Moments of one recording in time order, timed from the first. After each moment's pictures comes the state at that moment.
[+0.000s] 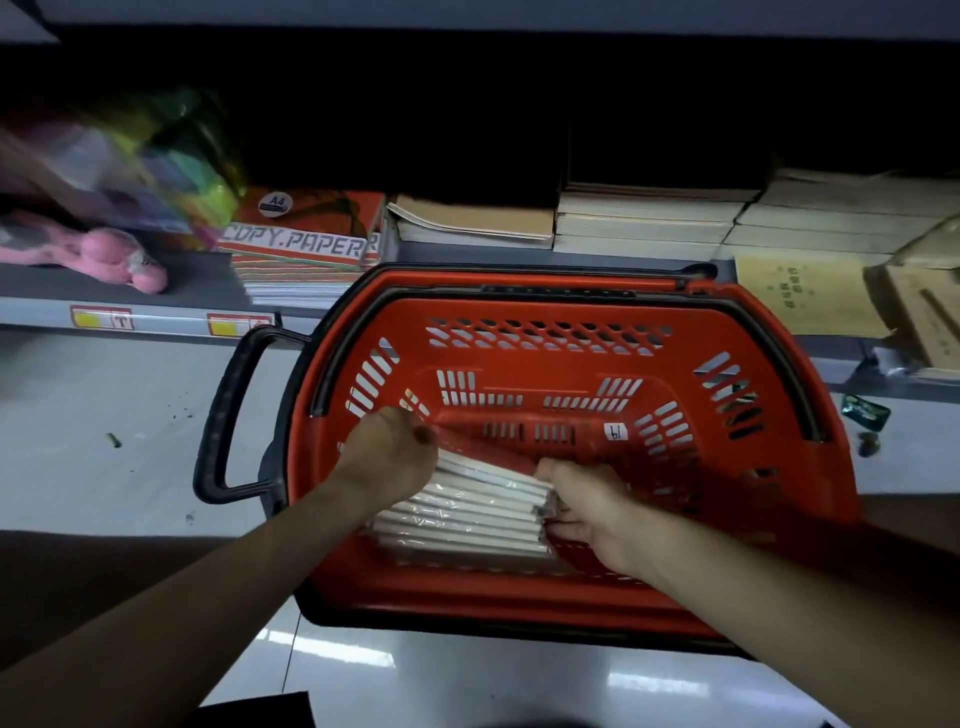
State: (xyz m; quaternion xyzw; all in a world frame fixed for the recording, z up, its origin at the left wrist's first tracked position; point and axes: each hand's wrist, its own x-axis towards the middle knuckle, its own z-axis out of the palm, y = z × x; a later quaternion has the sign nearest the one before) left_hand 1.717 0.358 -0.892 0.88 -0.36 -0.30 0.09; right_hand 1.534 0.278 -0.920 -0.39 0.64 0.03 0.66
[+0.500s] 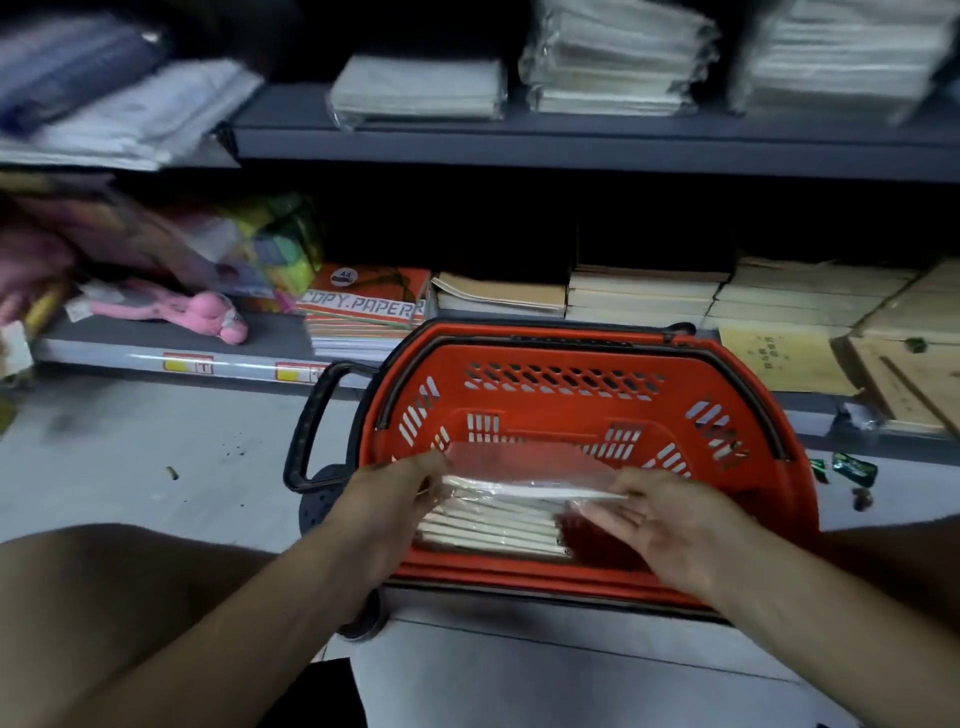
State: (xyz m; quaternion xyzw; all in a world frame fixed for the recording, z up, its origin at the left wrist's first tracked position) left_hand 1.687 0.438 -0.811 0.68 0.02 -0.52 0.51; right_hand 1.496 0.309 -0.807 -0.21 0.60 -0.19 0.75
